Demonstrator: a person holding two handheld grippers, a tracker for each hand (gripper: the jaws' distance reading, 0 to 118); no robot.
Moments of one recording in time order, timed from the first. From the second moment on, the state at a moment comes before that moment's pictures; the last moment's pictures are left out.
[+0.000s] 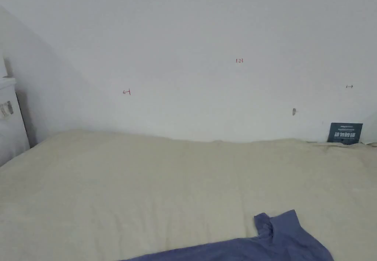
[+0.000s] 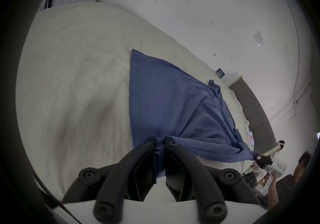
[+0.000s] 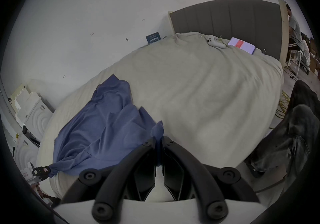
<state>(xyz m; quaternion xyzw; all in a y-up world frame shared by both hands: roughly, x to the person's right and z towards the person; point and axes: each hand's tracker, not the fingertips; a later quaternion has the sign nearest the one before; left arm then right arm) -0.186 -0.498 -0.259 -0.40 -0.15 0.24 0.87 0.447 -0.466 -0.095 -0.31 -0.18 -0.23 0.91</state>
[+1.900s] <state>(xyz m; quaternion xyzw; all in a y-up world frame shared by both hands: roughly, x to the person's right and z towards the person) -0.155 -0.317 -0.112 -0.14 -0.09 0.05 0.98 0.251 -0.341 -0.095 -0.17 -0.03 -0.07 0.98</state>
